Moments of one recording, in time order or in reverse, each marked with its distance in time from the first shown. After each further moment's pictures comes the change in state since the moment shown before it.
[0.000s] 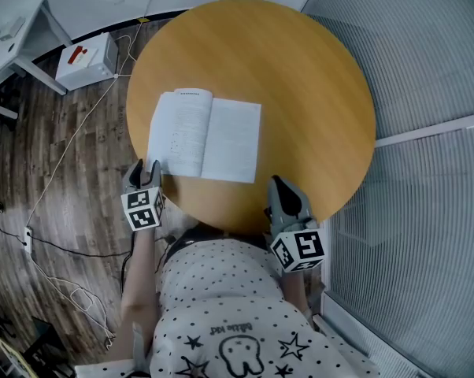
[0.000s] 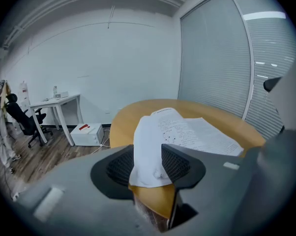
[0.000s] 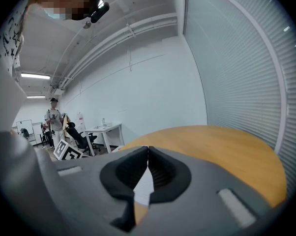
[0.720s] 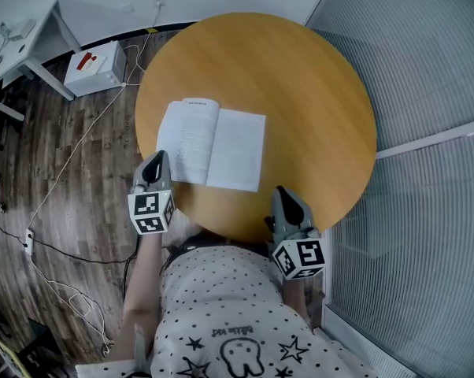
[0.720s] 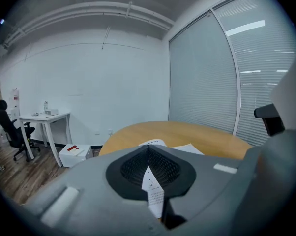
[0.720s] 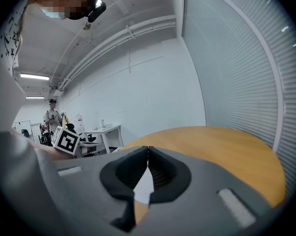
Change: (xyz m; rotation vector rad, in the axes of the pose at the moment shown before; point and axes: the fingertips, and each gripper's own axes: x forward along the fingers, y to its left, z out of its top) left arm -0.028 -0.029 0.094 0.040 -0.239 -0.090; right arm -0.007 0.009 0.005 0.009 -0.011 -0.016
